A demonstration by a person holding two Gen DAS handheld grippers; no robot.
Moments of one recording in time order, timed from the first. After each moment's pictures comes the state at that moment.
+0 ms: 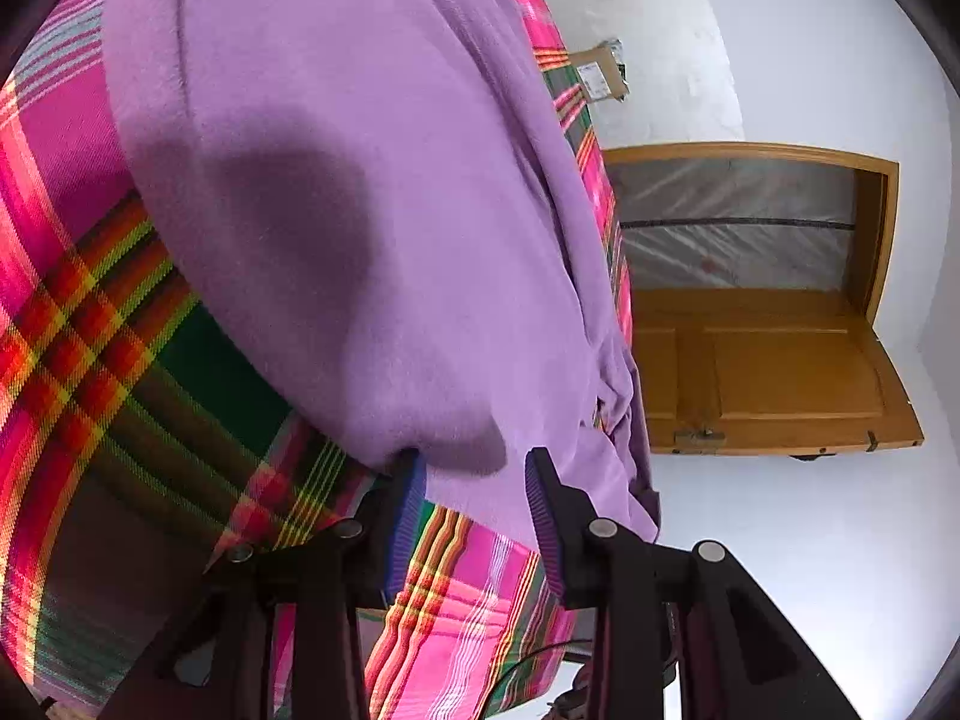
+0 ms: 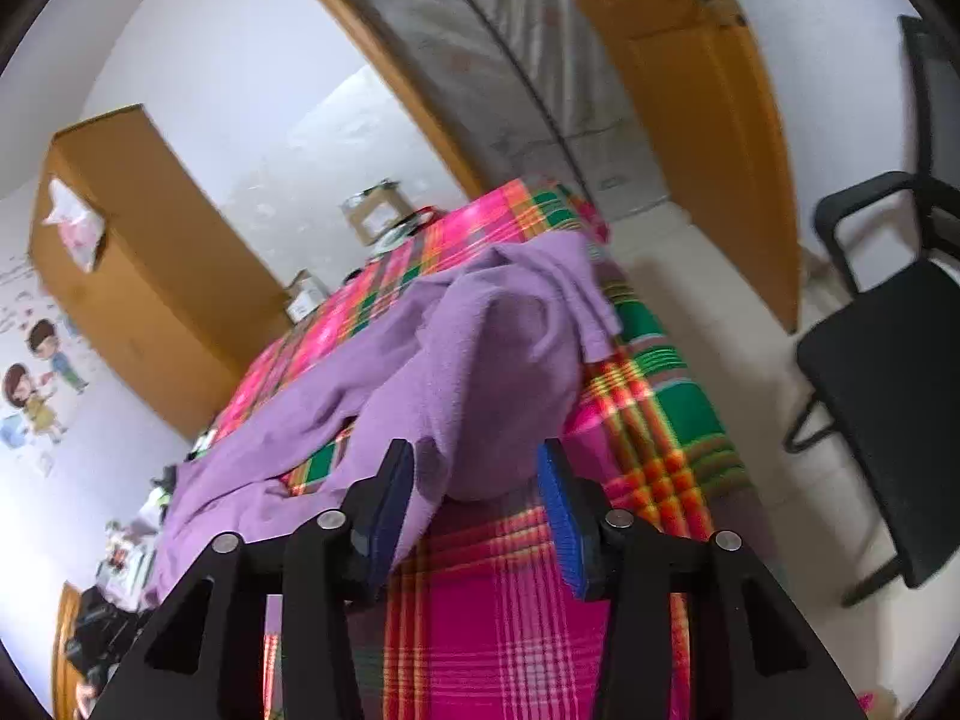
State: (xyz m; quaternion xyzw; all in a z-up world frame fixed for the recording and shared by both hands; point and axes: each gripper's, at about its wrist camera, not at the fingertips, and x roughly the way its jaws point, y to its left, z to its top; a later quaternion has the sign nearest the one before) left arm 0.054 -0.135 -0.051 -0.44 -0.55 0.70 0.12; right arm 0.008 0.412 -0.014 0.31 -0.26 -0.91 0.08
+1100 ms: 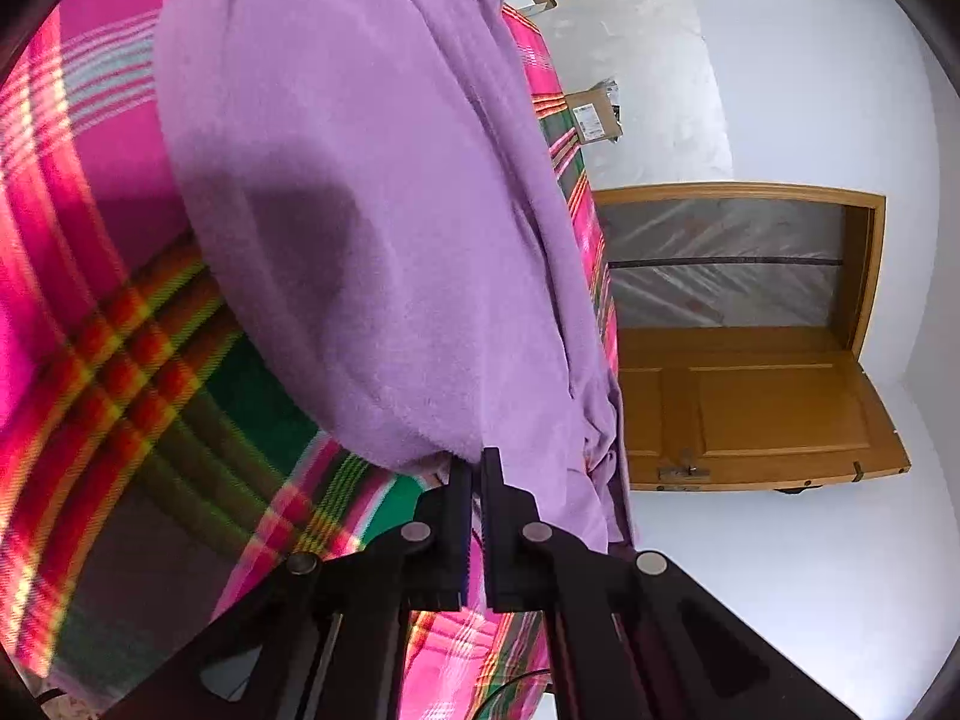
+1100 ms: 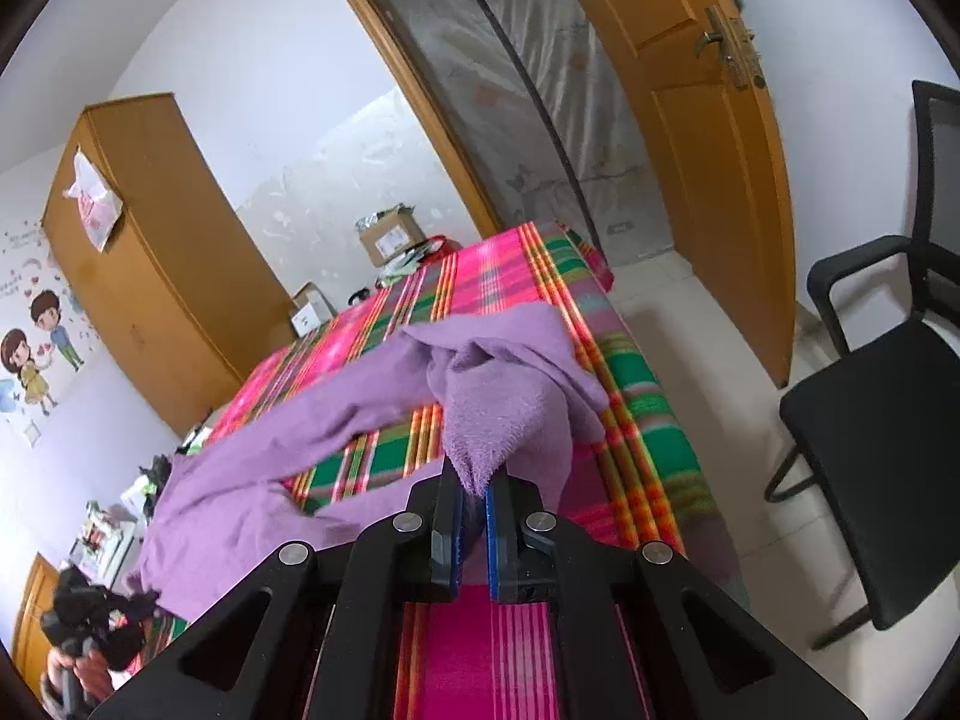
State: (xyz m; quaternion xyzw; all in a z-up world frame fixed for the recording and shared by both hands) left arm 0.058 -0.145 -0.056 -0.40 -0.58 0.70 0.10; right arm 0.033 0.401 0.012 0.29 -0.21 -0.93 0.06
